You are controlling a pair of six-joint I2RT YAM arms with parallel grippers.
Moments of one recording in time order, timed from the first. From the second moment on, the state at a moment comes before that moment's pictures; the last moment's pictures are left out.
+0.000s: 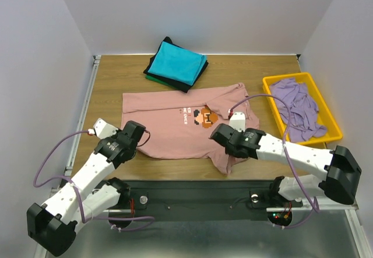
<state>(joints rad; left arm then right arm) -0.54 0.81 0.64 -0.92 -0.73 -1.44 1.01 1.27 0.87 -0.84 0.62 0.90</state>
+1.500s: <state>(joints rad) -0.03 1.48 0.89 -0.44 -0.51 -1.05 0.48 2.04 1.62 -0.57 0.50 0.34</state>
